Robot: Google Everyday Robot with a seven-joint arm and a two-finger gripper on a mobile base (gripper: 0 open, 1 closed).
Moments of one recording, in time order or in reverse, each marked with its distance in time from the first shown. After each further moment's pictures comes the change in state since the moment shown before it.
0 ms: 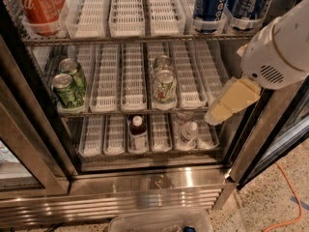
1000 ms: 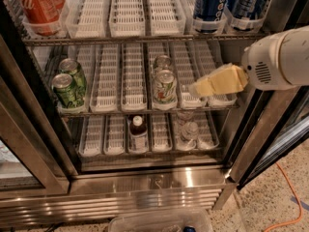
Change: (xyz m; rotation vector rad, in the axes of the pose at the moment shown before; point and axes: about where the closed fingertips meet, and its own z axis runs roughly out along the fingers) arm -0.018 -0.031 0.015 0.097 -0.313 0.388
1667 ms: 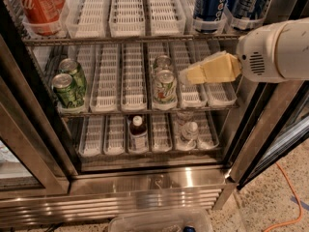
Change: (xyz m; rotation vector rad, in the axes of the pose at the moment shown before) arm -0.033 0.007 -0.004 -0.003 -0.127 0.033
